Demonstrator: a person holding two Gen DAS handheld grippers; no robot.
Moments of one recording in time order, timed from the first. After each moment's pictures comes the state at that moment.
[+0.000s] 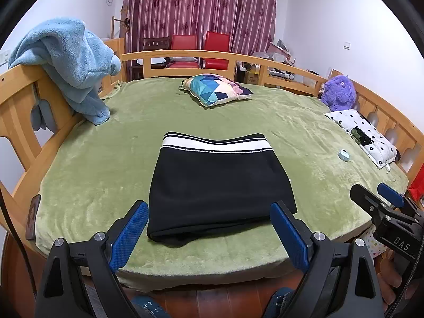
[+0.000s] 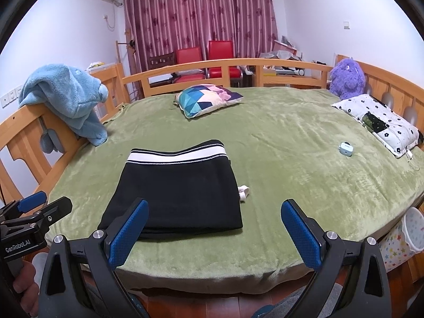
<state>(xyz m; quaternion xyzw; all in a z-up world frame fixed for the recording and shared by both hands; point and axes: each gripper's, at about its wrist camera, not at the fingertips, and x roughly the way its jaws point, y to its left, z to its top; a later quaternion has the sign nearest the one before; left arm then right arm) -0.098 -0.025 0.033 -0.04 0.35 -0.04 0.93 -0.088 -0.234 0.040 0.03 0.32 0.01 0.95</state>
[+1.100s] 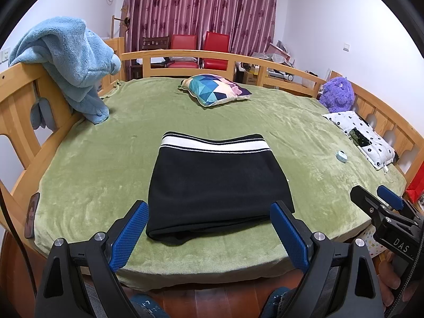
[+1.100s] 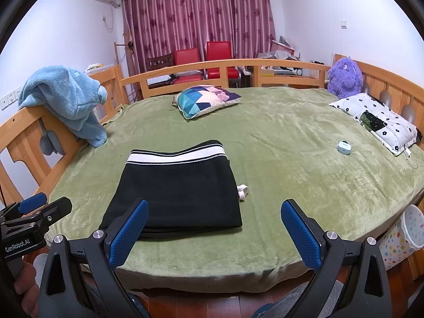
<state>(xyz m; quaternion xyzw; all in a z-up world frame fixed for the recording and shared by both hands) -0.100 -0.026 0.036 -0.04 0.35 -0.04 0.93 -0.094 -0.235 0.043 0.04 0.32 0.01 0.95</state>
